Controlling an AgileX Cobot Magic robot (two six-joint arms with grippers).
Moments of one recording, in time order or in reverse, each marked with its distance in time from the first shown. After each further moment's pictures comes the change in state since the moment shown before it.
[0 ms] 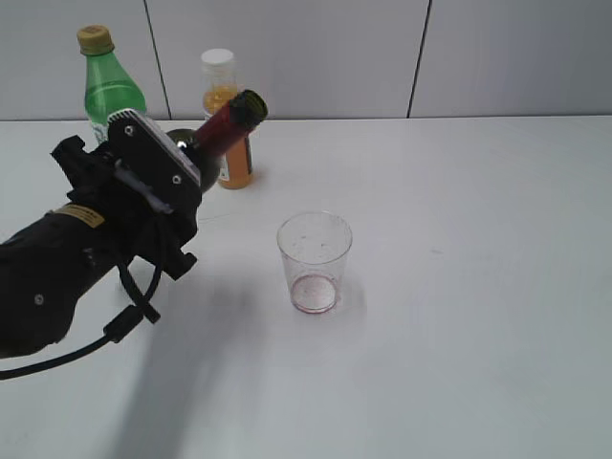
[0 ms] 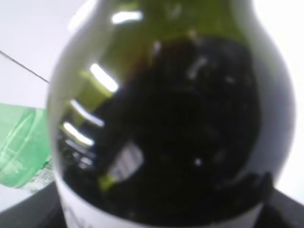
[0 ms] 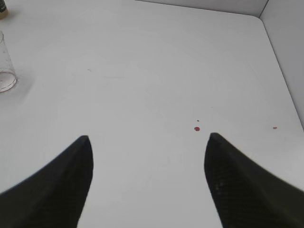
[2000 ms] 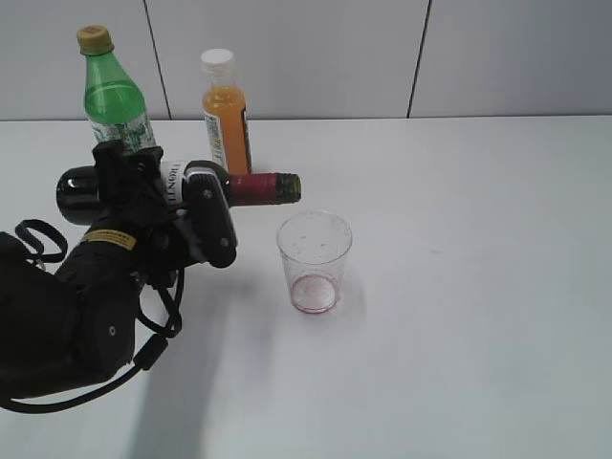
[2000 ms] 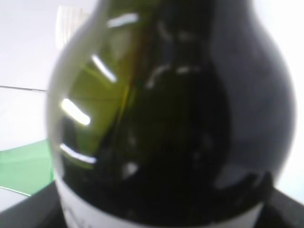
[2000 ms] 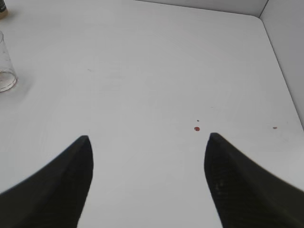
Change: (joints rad) left arm -0.088 0.180 -0.051 -0.190 -0.284 0.538; right arm 0.000 0.000 0.000 0.000 0.000 0.000
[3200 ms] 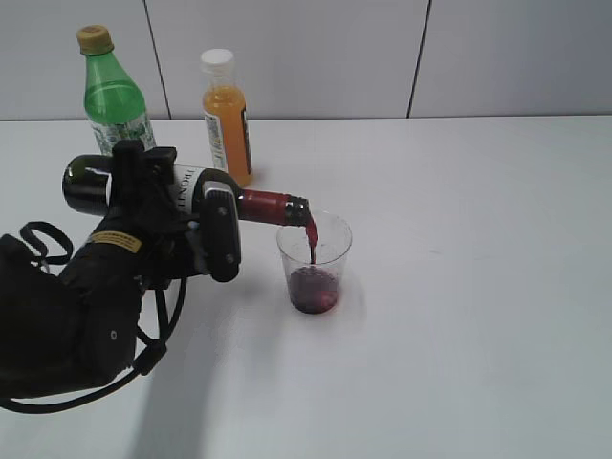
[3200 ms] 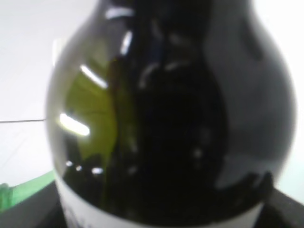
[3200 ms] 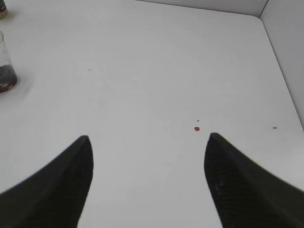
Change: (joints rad) left arm 0.000 0.010 0.000 0.046 -0.006 0.131; right arm 0.000 0.000 0.000 0.000 0.000 -0.001
